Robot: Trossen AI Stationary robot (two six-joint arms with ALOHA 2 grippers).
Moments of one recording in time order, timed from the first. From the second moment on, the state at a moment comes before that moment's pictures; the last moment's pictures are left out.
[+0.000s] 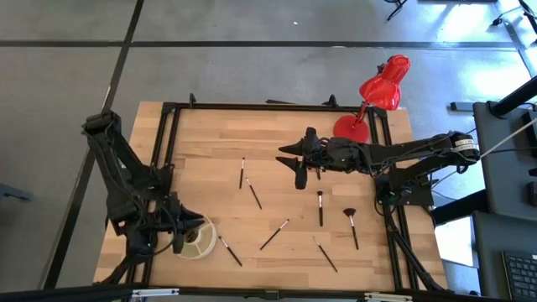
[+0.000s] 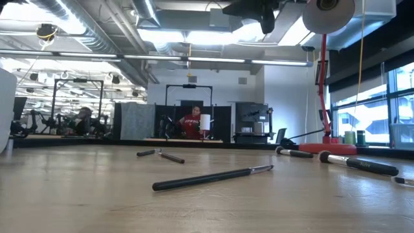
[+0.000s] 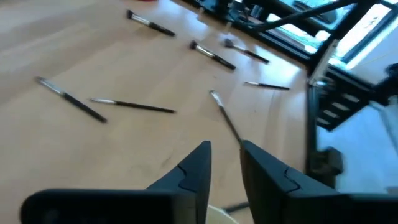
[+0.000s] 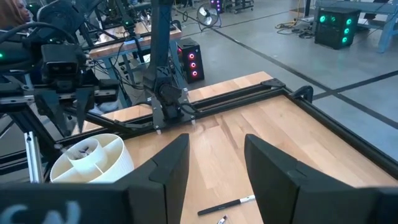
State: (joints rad) left arm -1.12 1.18 0.84 -0.76 -1.07 -1.48; right arm 0.07 1.26 0.96 0.16 0.30 0.23
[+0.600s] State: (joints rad) left arm -0.51 1.10 0.84 -0.95 -0.61 -1.20; right arm 0.07 1.26 0.96 0.17 0.30 0.21
